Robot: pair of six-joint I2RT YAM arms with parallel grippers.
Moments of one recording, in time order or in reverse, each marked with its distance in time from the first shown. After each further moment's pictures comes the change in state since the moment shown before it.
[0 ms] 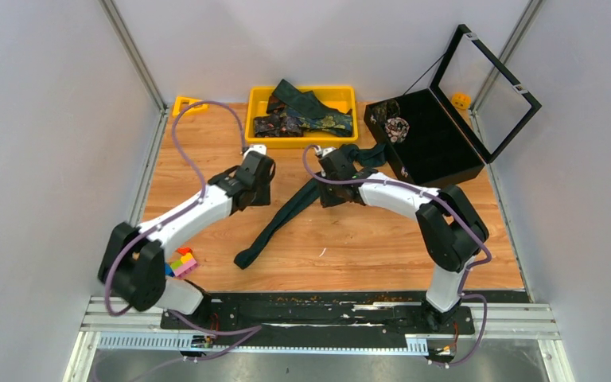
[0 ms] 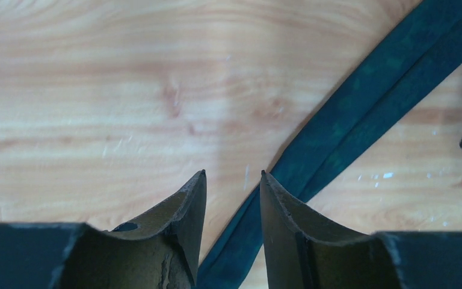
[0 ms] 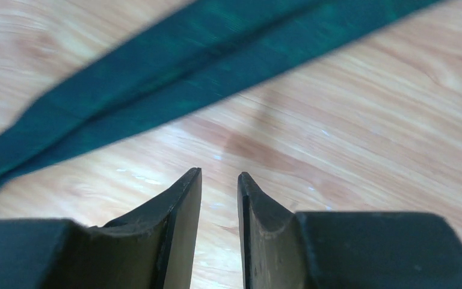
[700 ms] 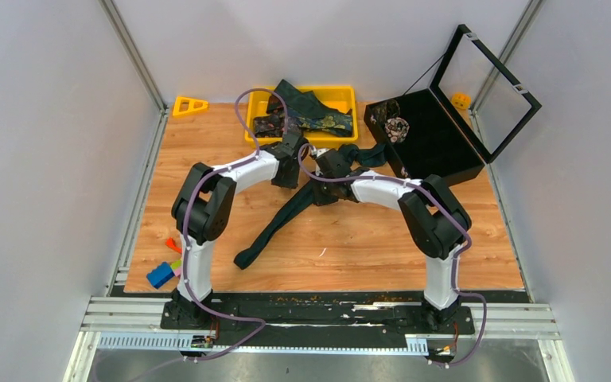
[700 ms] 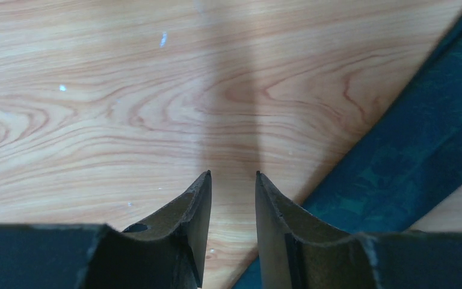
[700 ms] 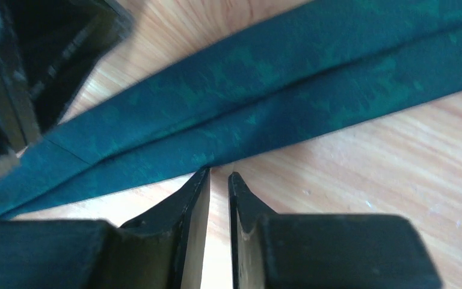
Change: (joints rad) left arm 0.002 0.690 0.514 -0.002 0.087 0.145; right arm -0.047 0.135 0.007 0.109 -0.104 -0.002
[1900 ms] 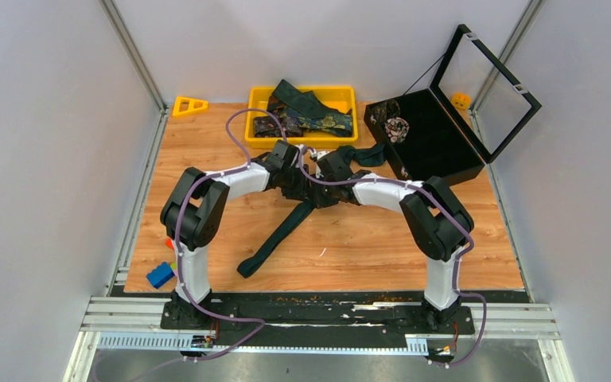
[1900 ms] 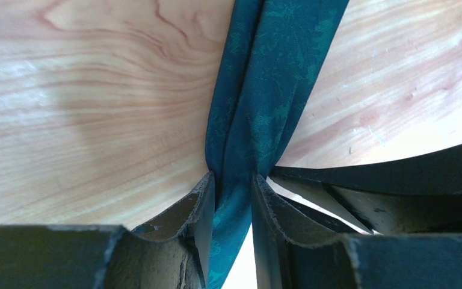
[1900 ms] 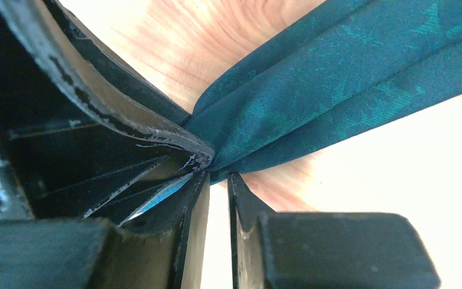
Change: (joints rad) left arm 0.021 -0.090 -0.212 0.285 0.525 -0.171; right arm 0.000 -0.004 -0.018 0.042 -0.030 0.006
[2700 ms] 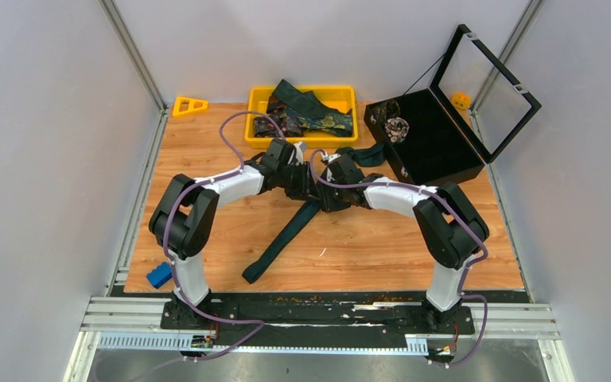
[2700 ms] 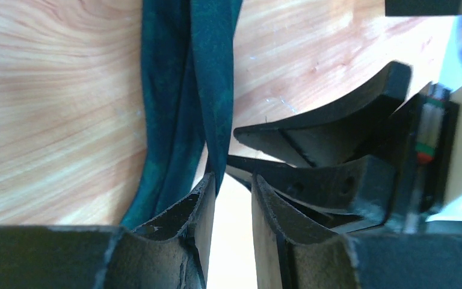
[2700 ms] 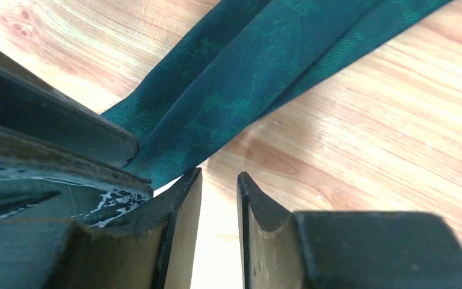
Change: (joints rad) left arm -0.001 -0.104 -0.063 0.058 0.155 -0.137; right arm -0.032 -0.105 -0.113 -0.026 -0.003 0.000
